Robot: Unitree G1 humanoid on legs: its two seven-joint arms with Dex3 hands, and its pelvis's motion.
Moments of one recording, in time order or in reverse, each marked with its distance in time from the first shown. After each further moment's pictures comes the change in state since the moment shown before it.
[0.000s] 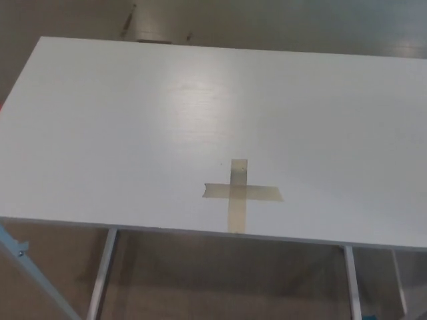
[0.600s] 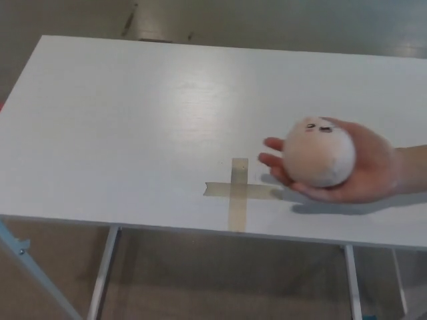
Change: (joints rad) left_arm -0.010 0.000 -0.006 0.024 -0.003 -0.030 -0.006; right_arm -0.010 0.000 -0.029 0.013 0.007 -0.017 0.004
